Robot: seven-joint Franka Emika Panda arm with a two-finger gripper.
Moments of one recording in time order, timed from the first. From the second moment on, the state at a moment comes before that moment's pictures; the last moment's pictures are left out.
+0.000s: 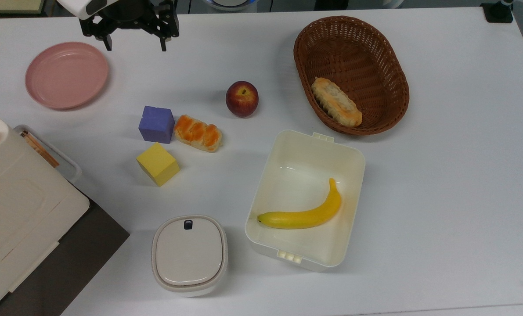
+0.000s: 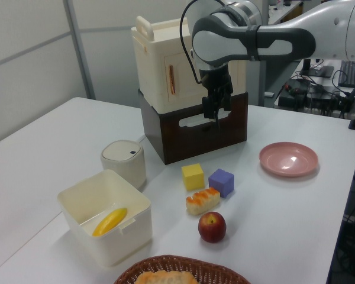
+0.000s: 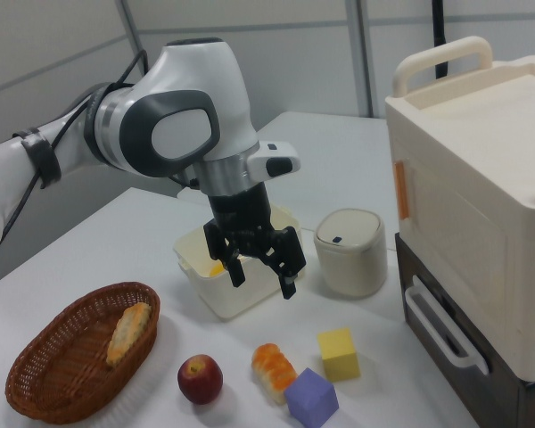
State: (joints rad) arm -0.17 0.20 0.02 -1.43 -0.13 1.57 -0.23
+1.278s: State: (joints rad) arm -0.17 0.20 0.02 -1.43 -0.13 1.57 -0.23
